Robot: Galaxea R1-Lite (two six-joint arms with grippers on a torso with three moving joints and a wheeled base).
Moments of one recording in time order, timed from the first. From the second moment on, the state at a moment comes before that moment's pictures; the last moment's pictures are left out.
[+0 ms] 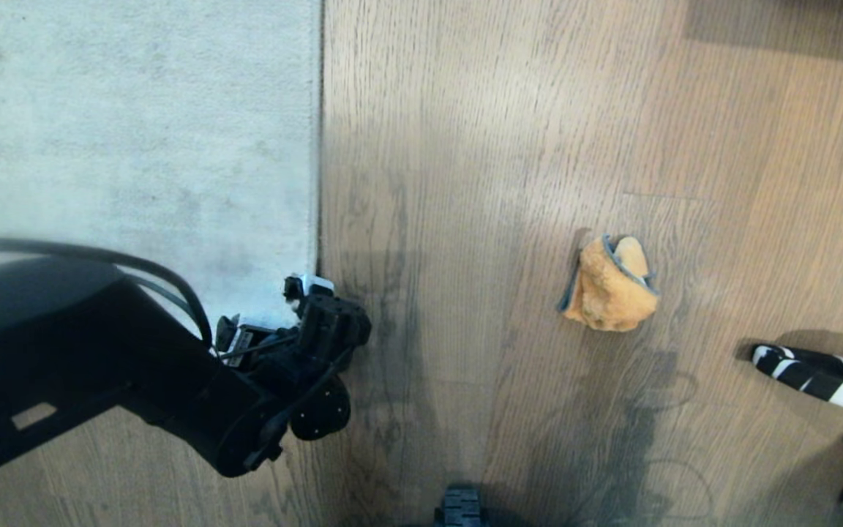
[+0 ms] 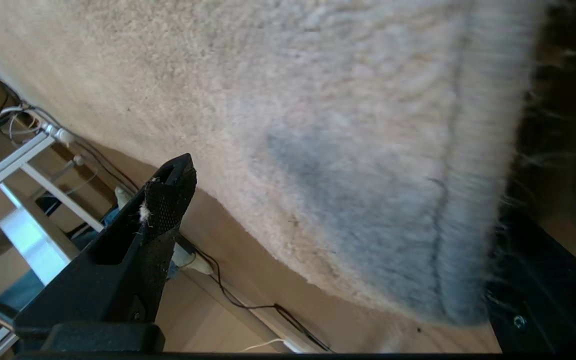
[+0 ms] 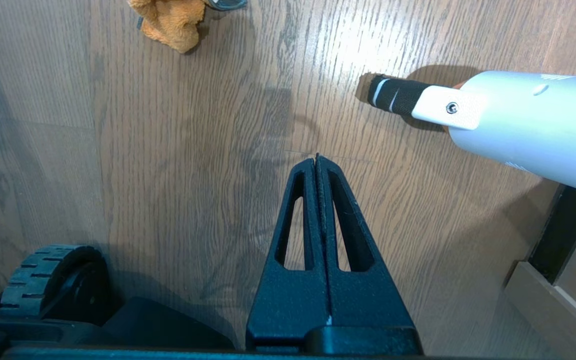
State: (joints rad) left arm -0.60 2.06 -0.76 -0.72 1.22 0.13; right arm -0.01 0.00 0.00 -0.05 0.01 -0.01
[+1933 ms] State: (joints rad) left arm -0.59 2.05 -0.66 -0.72 1.25 0.23; right arm -0.01 0.00 0.00 -0.05 0.01 -0.01
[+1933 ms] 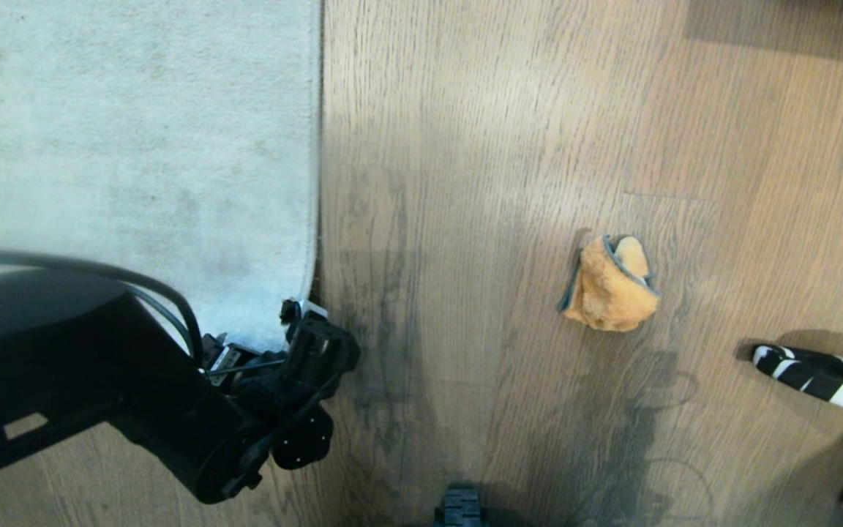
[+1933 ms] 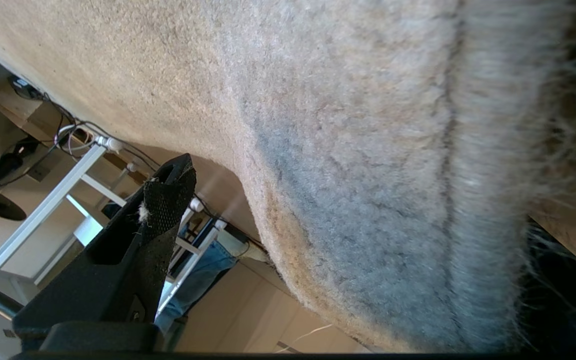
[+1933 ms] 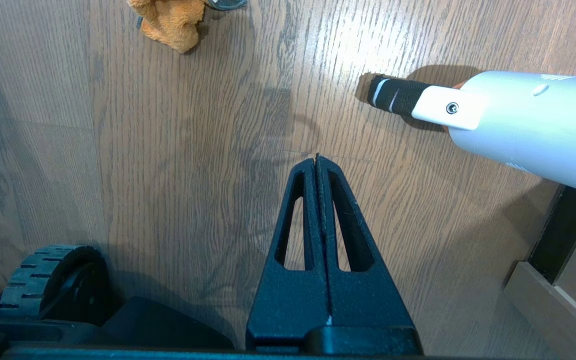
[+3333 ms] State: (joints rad) left arm -0.62 1.92 -0.58 -0.75 1.25 0.25; right arm -0.01 0.00 0.00 -0.05 0.01 -0.01
